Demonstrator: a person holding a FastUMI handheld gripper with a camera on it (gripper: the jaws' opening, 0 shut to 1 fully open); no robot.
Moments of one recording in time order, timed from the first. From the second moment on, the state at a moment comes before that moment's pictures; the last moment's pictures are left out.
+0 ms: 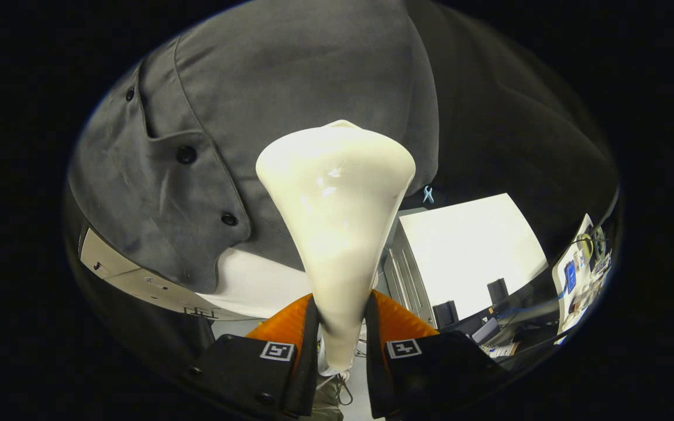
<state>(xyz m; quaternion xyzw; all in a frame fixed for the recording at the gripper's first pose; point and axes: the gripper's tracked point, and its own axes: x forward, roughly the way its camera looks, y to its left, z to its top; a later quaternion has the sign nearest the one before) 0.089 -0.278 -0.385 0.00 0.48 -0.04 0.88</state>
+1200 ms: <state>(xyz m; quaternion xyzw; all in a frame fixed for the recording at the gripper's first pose) 0.065 -0.206 -0.282 0.00 0.40 -0.03 0.91</state>
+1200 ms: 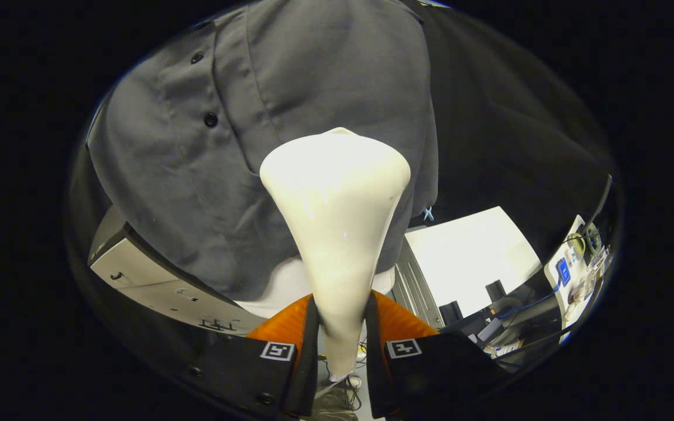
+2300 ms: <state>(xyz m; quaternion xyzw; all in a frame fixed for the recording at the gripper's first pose) 0.013 -0.045 -0.040 -0.03 0.16 -0.05 0.99</state>
